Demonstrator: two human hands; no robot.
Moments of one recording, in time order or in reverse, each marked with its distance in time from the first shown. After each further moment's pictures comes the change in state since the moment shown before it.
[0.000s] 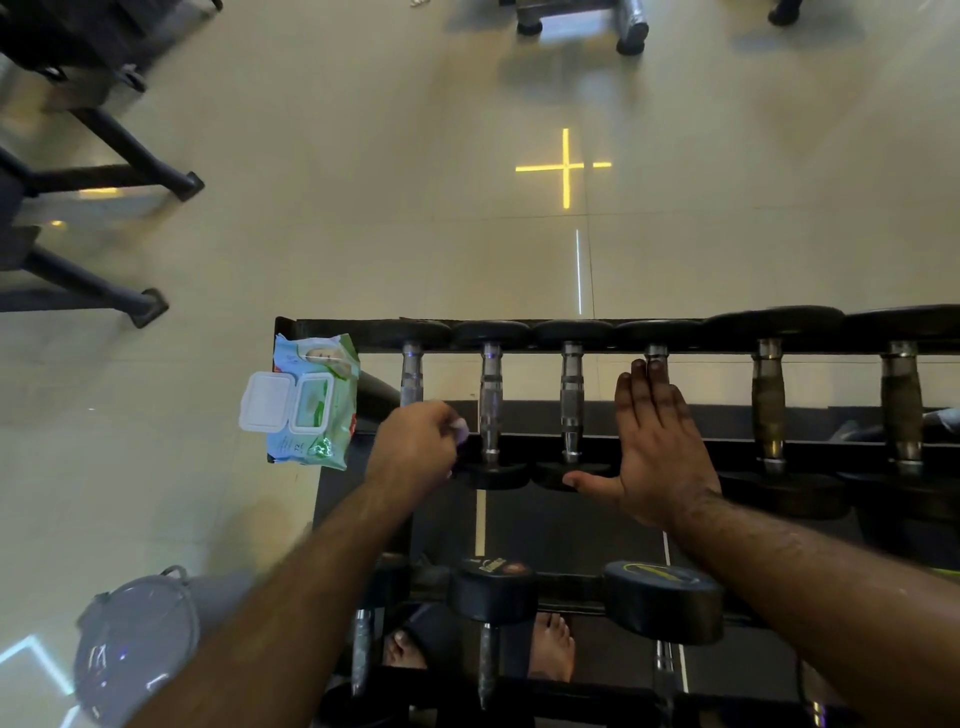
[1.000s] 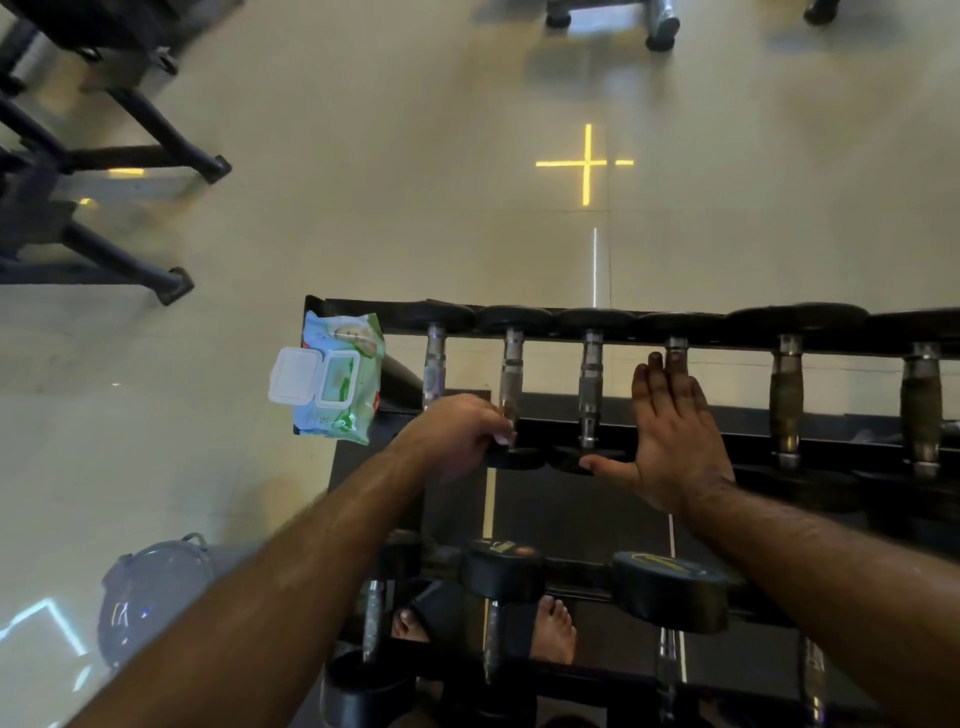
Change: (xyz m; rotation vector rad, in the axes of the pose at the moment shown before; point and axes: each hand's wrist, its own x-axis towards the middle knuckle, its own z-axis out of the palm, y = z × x) left_hand 0.002 -0.005 -0.004 0.329 -0.184 0.619; right_hand -0.001 -0.003 -0.001 -0.045 0.000 0.032
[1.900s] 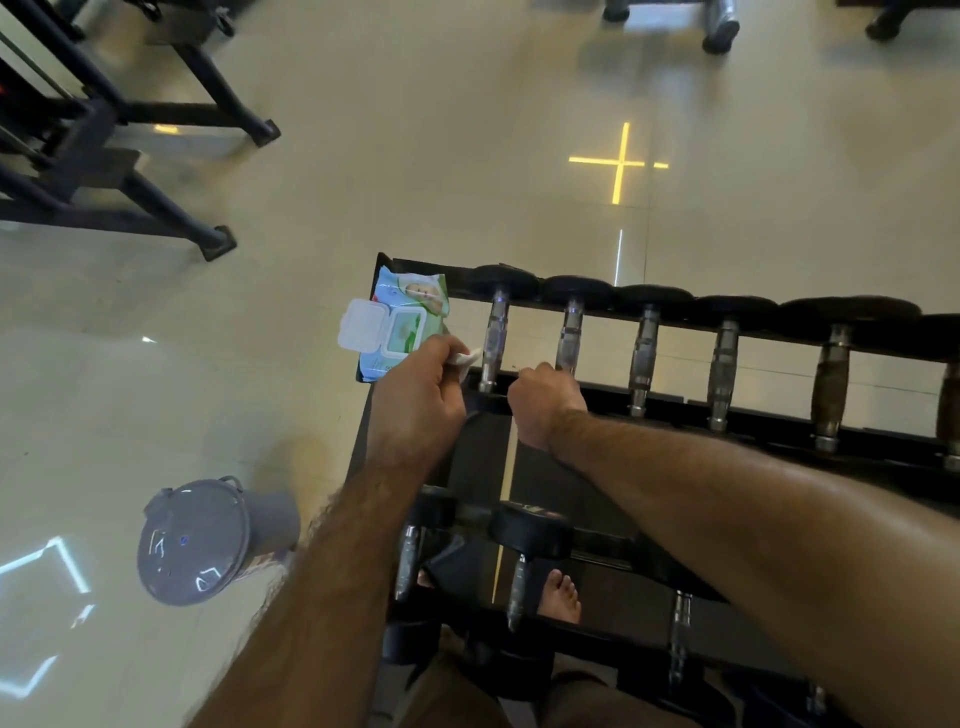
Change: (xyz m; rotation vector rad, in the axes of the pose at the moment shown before) left_hand -0.121 0.035 -0.057 -0.309 0.648 -0.634; right_hand 0.018 -0.209 -0.056 -0.183 -0.052 -0.331
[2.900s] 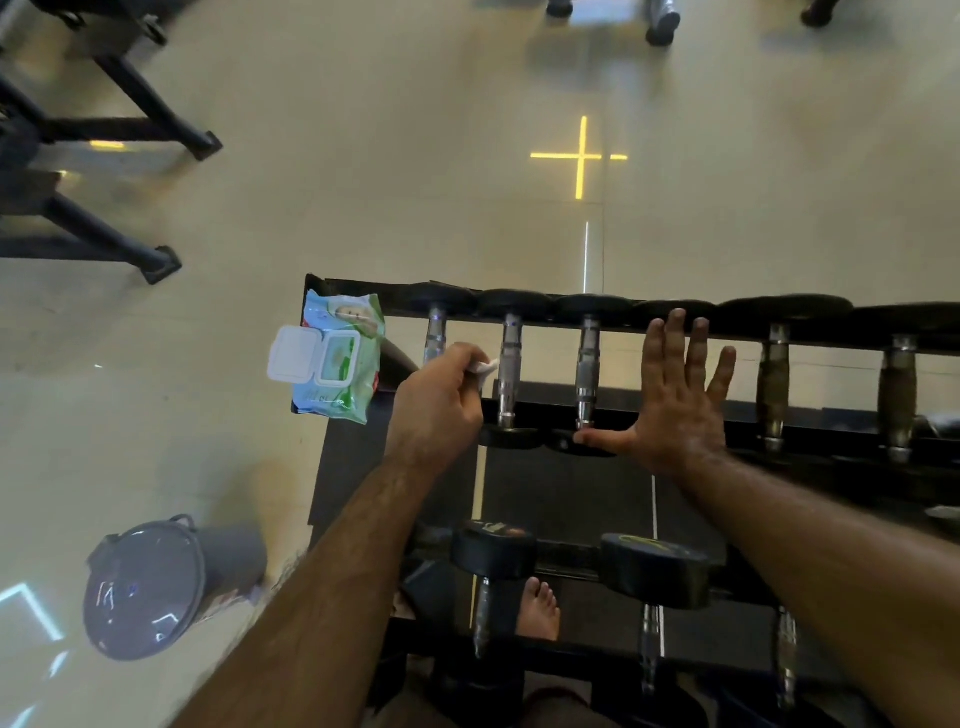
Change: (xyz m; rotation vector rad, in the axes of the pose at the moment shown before) left_hand 0.030 0.040 0.076 -0.064 -0.134 0.174; right_hand -0.079 0.176 0.067 0.229 0.234 0.415
